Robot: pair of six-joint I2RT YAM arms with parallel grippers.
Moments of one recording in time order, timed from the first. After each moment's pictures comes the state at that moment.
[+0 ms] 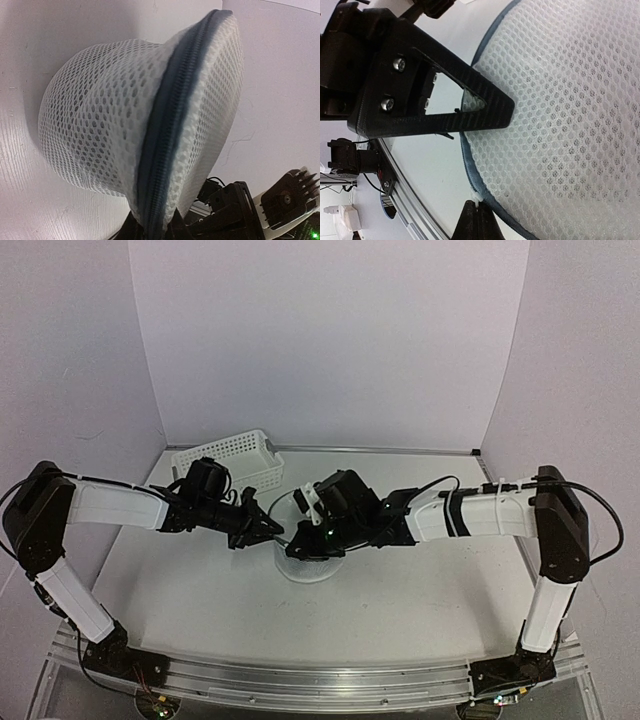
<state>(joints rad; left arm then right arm) -0.61 1.60 0.86 0.08 0.65 -1.14 1.02 1.86 1.28 -0.14 -0.23 0.70</state>
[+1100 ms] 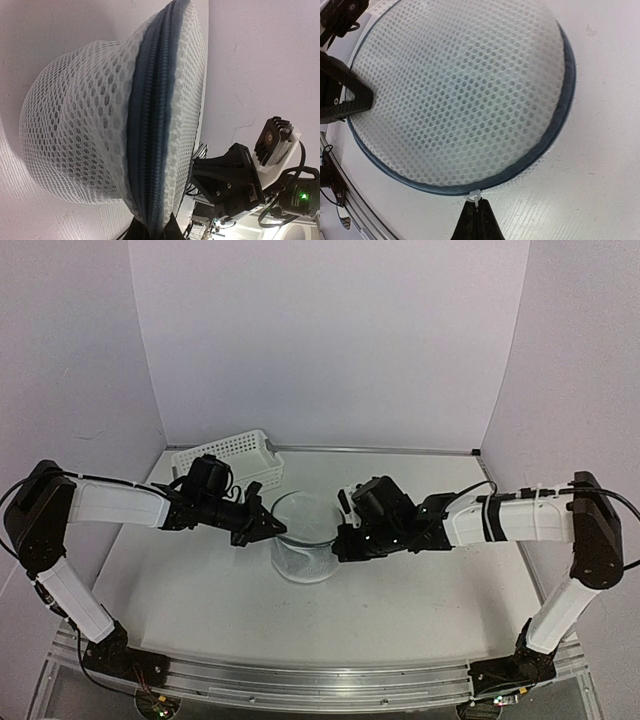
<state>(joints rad) -0.62 1.61 0.88 0.09 0.68 -1.05 0.97 1.68 1.05 -0.19 0.00 0.65</state>
